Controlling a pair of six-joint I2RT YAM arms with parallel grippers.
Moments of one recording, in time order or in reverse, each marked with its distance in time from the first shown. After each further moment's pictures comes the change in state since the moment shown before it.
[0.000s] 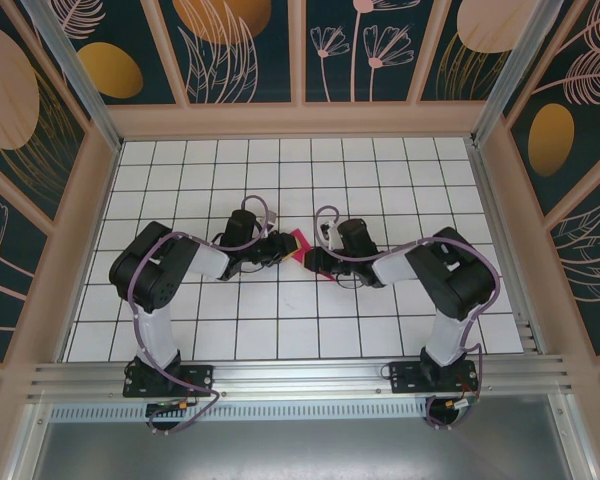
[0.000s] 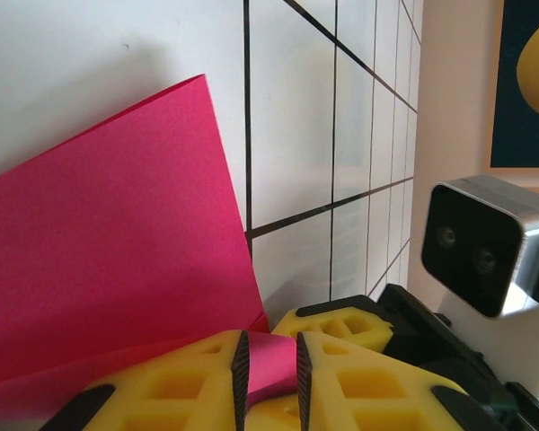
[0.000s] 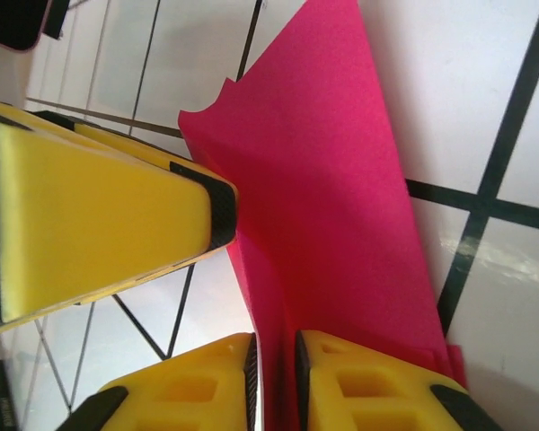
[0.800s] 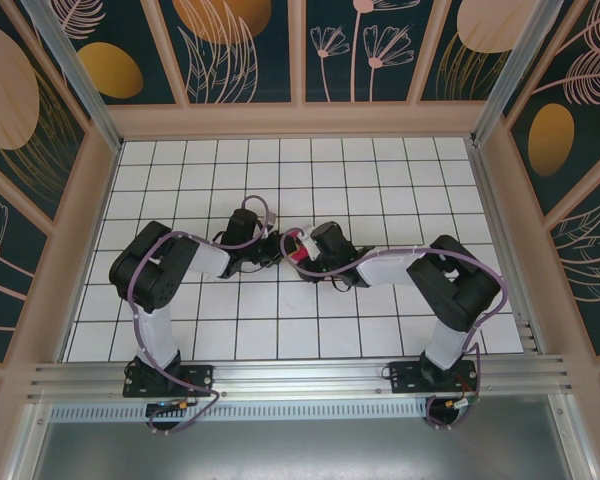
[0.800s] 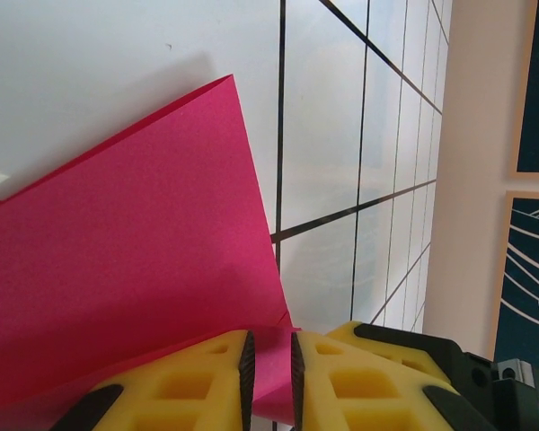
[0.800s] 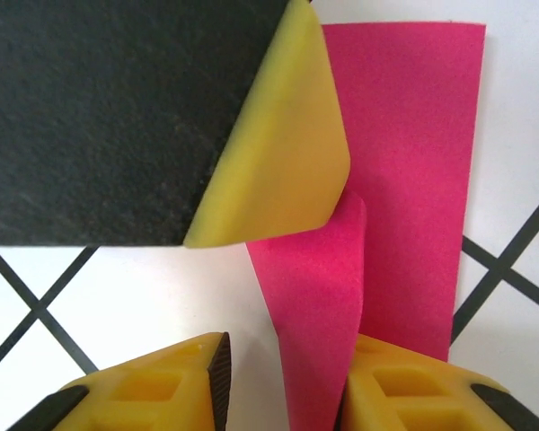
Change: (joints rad) left arm 0.000 0.000 0.020 -0.071 -0.020 0.023; right arm 0.164 -0.050 0.129 -0.335 0.379 -0.526
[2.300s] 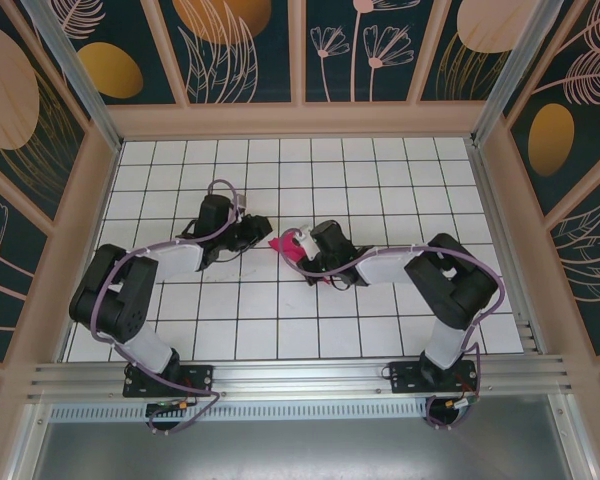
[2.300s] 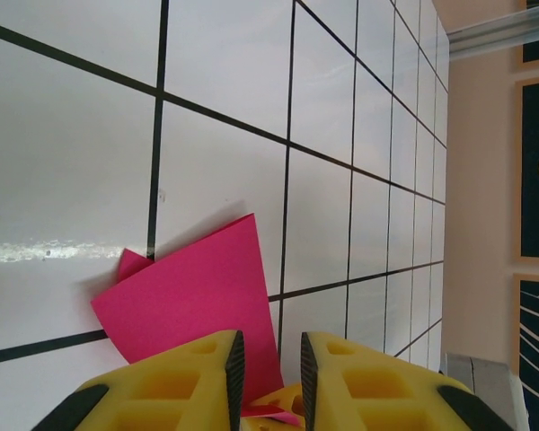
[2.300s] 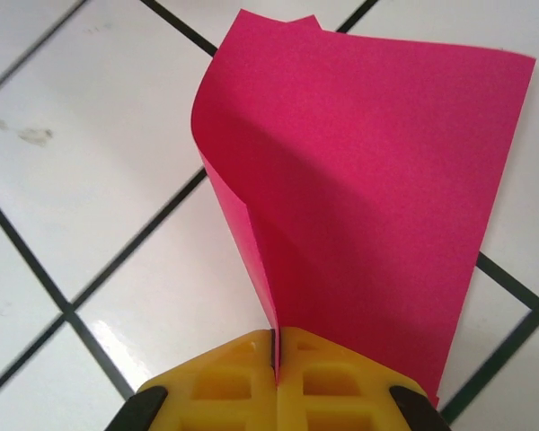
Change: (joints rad) left arm 0.136 -0.278 -0.016 -0.267 -0.121 0.088; right arm -0.015 0.018 0.003 0.040 -0.086 -0.026
